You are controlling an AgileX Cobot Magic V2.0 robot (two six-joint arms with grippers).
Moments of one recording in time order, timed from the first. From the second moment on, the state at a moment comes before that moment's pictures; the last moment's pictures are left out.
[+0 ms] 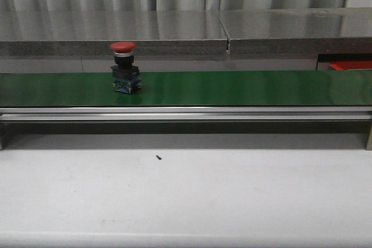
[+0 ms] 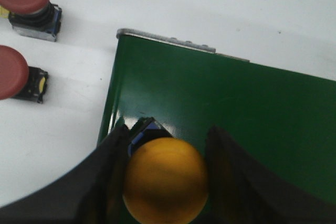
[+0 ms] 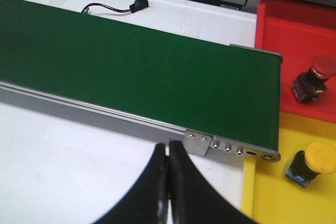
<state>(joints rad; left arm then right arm) 0.27 1.86 -1.52 -0.43 0.84 0.30 -0.15 0.82 -0.72 0.44 0.59 -0.55</state>
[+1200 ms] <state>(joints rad) 0.03 1.15 -1.01 -0.59 0.56 0.58 -0.15 0.82 -0.72 0.44 0.59 -0.55</state>
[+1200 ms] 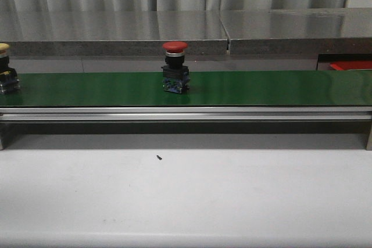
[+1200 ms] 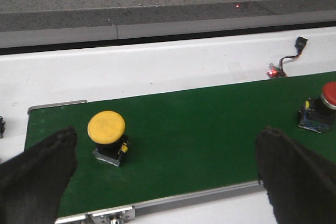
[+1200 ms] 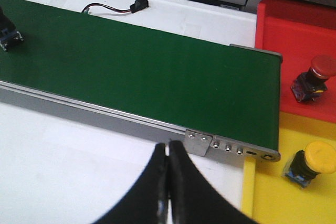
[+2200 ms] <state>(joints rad) -0.04 0.62 -0.49 -0.62 0.40 0.58 -0.15 0.82 -0.72 0.51 0.66 -0.55</state>
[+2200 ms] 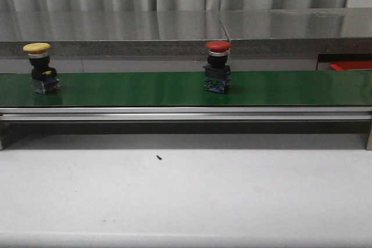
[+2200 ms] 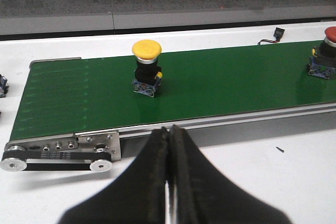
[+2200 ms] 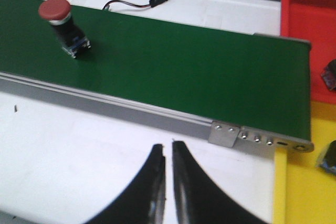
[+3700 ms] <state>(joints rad) -0.04 0.62 -0.49 -0.62 0.40 0.58 0.11 1.82 -1.37 0.50 0.62 -0.64</state>
